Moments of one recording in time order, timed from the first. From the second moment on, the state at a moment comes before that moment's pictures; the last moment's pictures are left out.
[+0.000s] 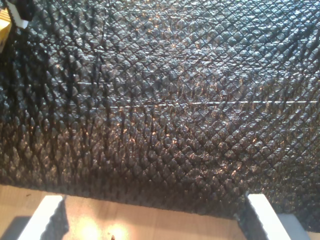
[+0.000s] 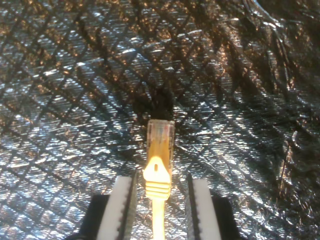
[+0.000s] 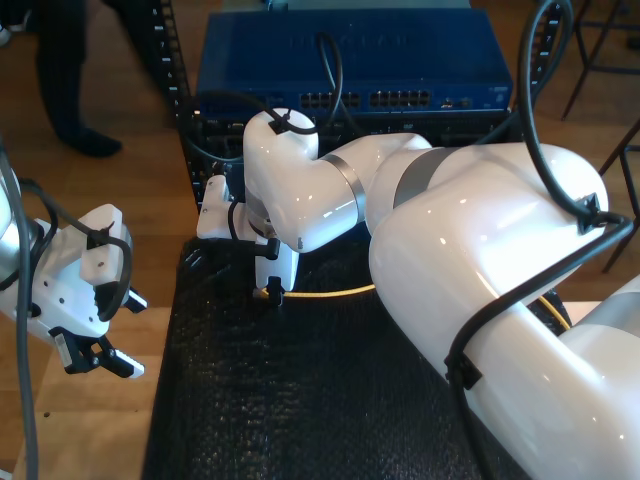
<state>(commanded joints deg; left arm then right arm) 18.9 -20.9 -41.9 -28.7 74.3 -252.4 36.4 29.8 -84.3 -0.3 48.9 -49.6</state>
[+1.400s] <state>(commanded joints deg) 18.9 -20.8 -42.0 -28.7 74.3 -252.4 36.7 29.8 -83.9 -0.2 49.1 -49.0</state>
